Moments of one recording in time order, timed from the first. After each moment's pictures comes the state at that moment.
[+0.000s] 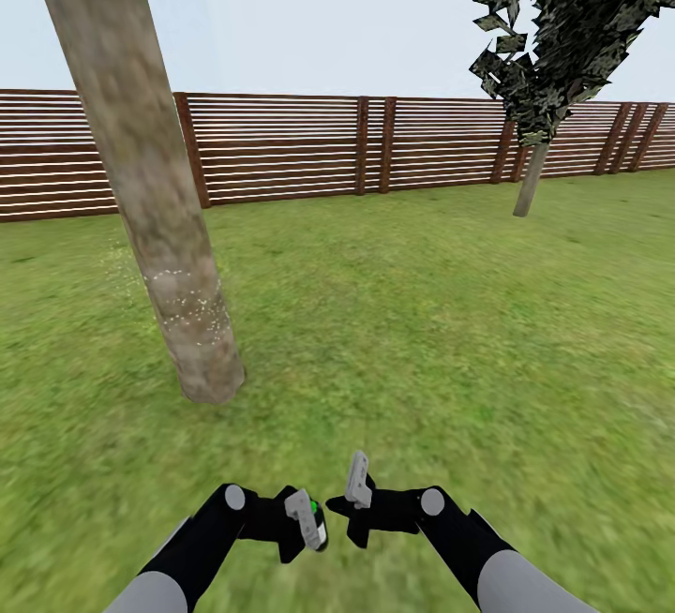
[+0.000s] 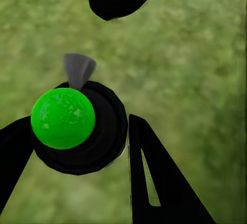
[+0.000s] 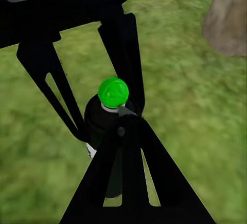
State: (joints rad) left arm -0.52 -0.08 -0.10 -0.65 -0.72 -0.03 -0.90; right arm -0.61 0.07 0.36 -0.45 0.36 -0.37 0.76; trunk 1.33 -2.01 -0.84
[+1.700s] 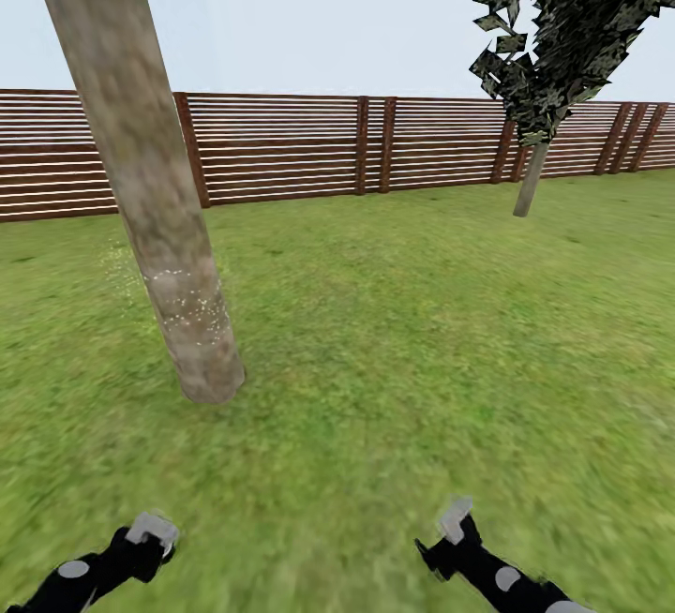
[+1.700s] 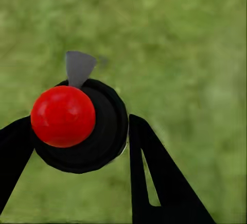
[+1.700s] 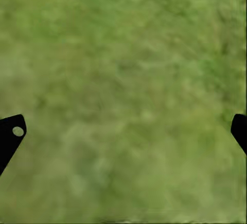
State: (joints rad) left arm -0.44 0.24 0.35 -0.41 -0.51 -0.09 -0.47; right arm -0.59 -0.07 0.35 -0.04 0.13 -0.43 0.15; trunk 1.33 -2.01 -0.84
